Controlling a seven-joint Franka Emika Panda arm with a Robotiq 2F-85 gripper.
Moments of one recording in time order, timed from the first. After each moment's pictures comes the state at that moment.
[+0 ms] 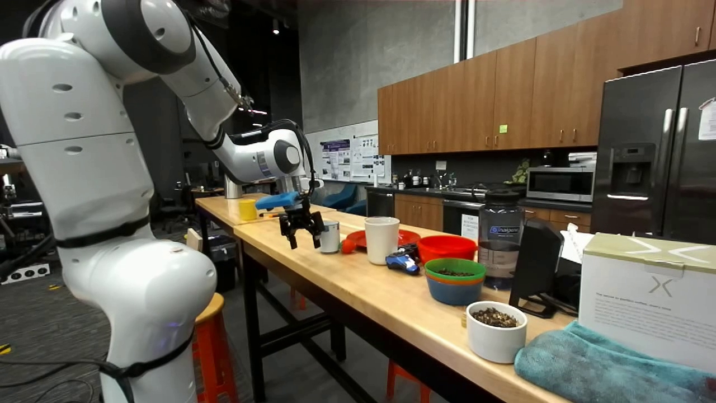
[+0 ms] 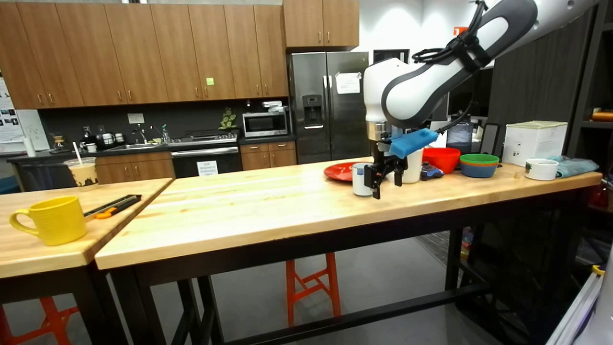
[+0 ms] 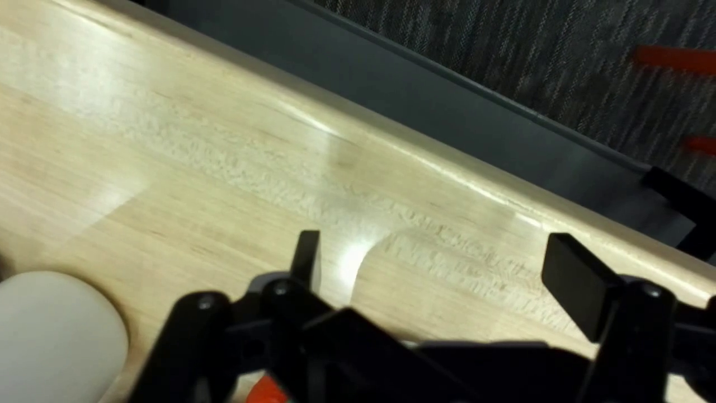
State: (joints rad) arm 0.06 -0.21 0.18 -2.39 -0.15 2.20 0.32
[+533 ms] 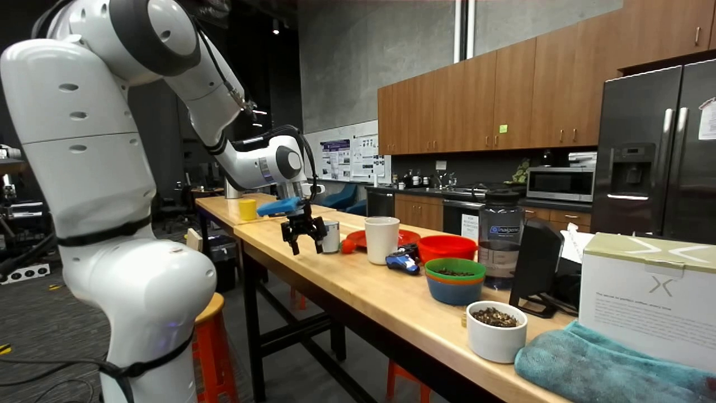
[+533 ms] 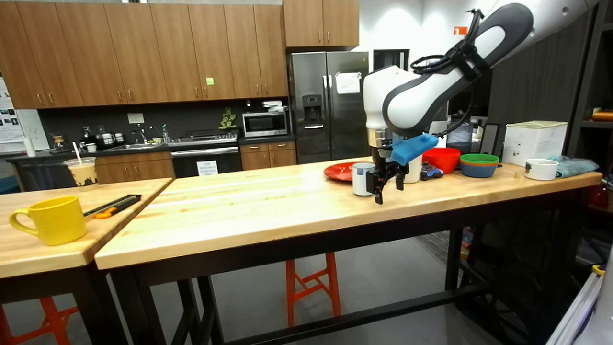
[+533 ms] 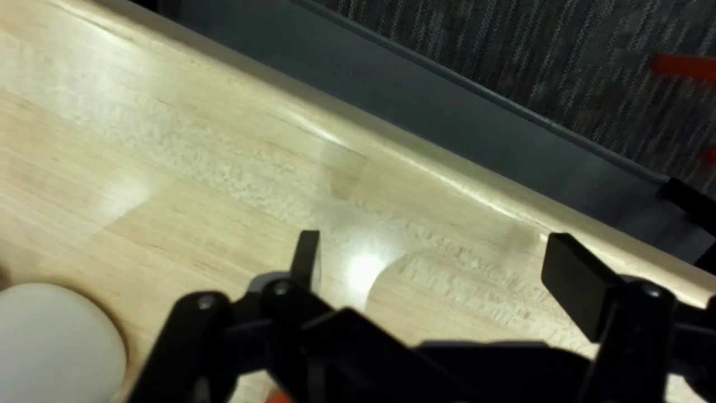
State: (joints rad) arm 0.05 -0.19 0.18 -2.40 -0.19 2.22 0.34
